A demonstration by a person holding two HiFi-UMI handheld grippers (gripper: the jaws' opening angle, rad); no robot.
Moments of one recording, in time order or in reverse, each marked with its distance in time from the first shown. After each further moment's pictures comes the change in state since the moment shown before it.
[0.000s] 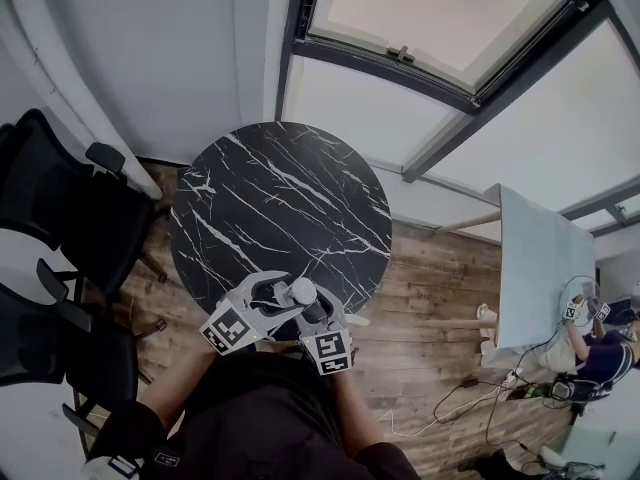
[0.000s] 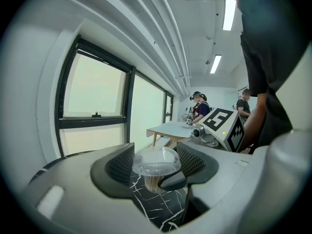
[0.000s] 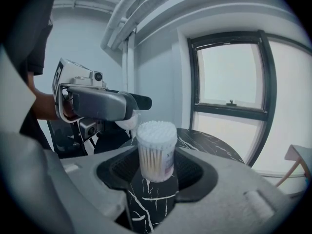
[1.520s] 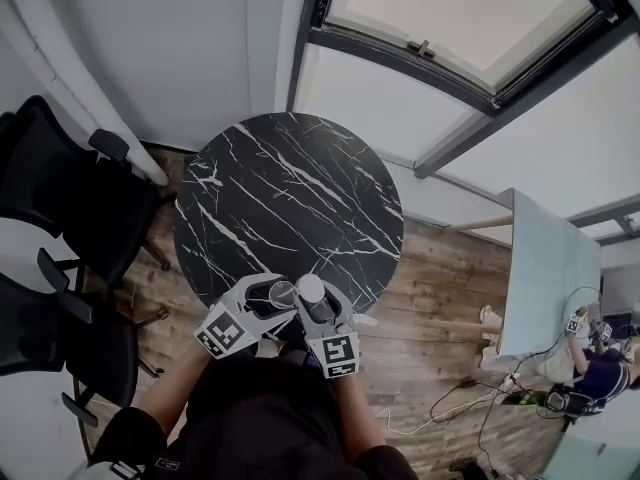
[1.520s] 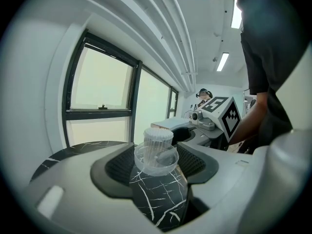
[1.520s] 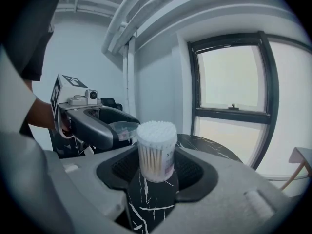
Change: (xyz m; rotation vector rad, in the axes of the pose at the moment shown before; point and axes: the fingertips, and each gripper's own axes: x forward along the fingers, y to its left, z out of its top) left arm -0.015 0.021 -0.025 -0.054 0.060 0.045; right arm 0.012 -0.008 0.027 -0.005 -0.053 0.015
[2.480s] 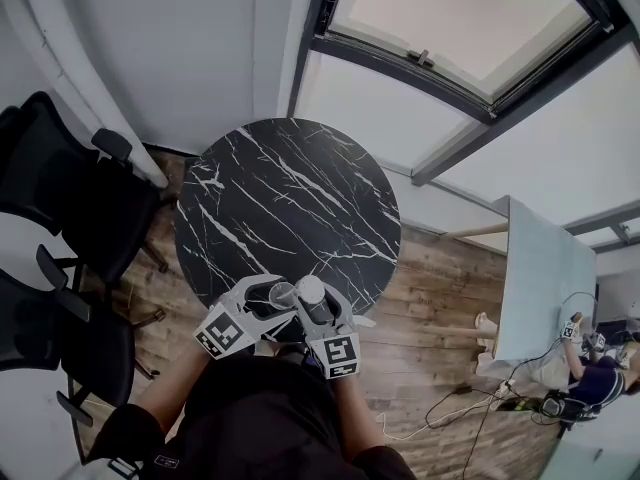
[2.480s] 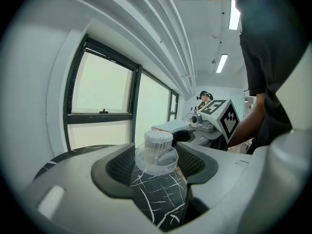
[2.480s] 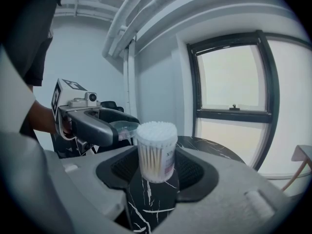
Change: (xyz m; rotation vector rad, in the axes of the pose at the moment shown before) left arm -0.009 -0.003 0.011 0.014 -0.039 0.010; right arm -0.005 0.005 0.008 0.021 -0.027 0.017
